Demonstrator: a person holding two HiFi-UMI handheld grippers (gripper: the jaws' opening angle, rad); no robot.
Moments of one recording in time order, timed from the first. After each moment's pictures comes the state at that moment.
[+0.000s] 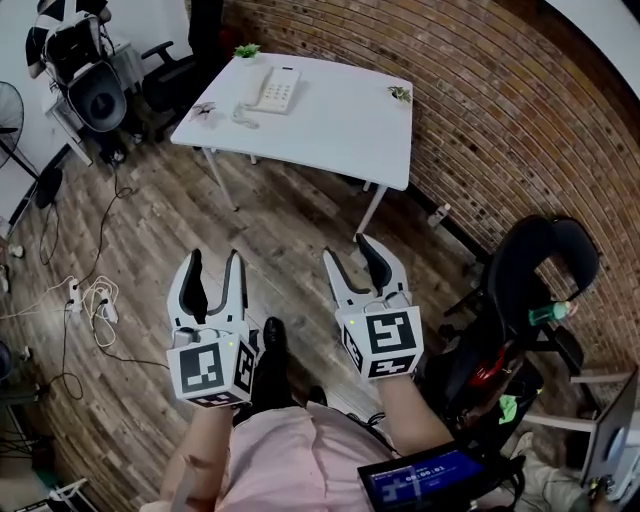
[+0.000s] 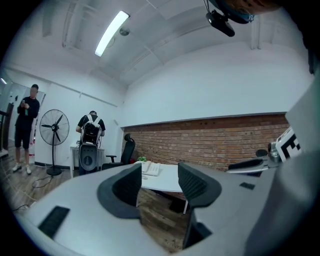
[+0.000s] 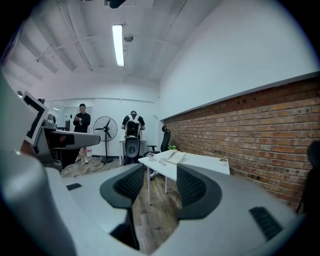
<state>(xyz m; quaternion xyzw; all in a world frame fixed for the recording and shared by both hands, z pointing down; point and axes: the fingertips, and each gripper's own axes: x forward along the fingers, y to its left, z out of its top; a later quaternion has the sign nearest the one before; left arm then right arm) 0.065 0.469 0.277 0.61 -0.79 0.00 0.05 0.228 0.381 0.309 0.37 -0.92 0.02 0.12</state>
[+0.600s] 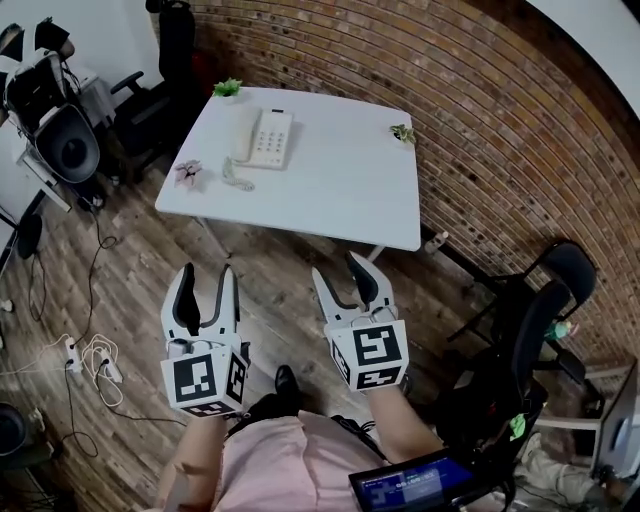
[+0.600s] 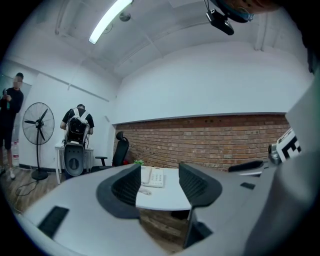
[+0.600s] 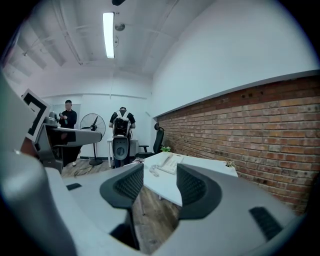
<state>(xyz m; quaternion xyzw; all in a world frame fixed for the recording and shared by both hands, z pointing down) -0.056 0.302 0.279 0.65 -0.75 0.01 0.06 0.115 0.235 0.317 0.41 -0.90 0.04 0.13</state>
